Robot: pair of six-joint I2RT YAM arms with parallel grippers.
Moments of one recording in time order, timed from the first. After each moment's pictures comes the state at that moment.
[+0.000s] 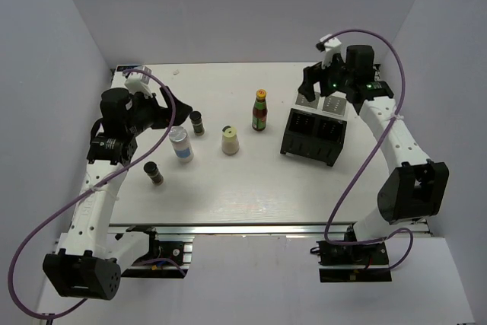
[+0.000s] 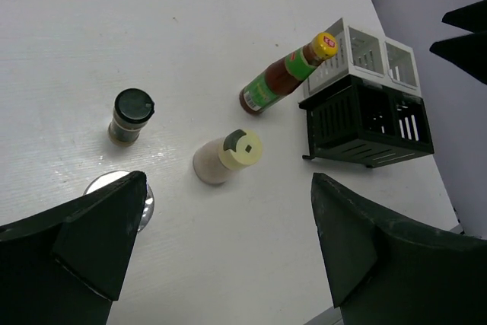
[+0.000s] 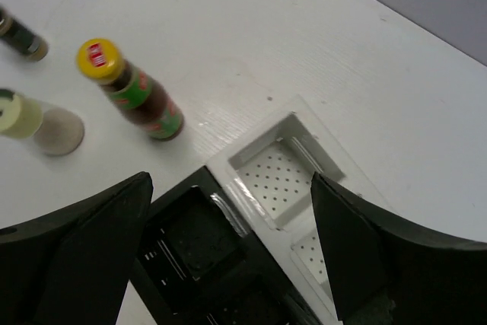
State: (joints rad) left arm -0.07 1.02 1.09 -0.38 0.41 -0.35; right arm 0.16 1.56 1.49 -0.42 -0.40 -0.19
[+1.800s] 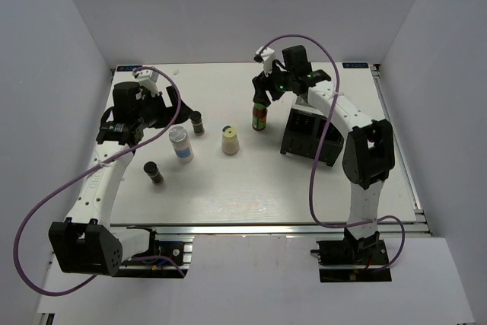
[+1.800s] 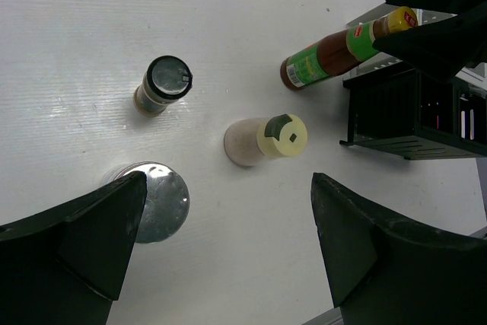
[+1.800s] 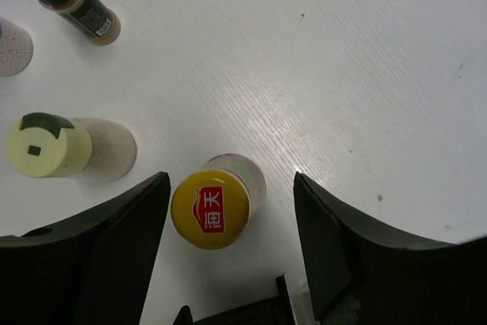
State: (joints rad) left arm -0.07 1.19 1.11 -0.44 0.35 -0.32; right arm 0.44 1.98 1.77 -0.46 -0.47 -0.33
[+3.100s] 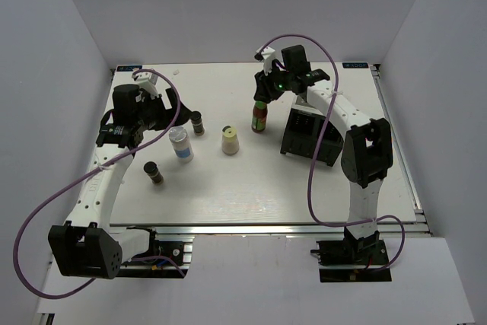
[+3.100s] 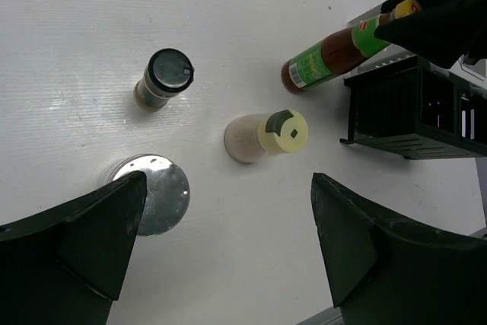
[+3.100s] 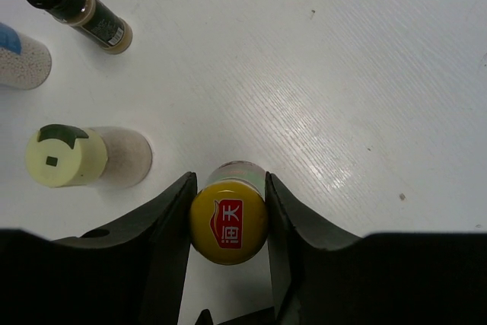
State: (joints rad) left arm -0.07 1.17 1.09 -0.44 0.35 -0.33; right arm 0.44 2.00 1.80 -0.45 -0.49 -0.26
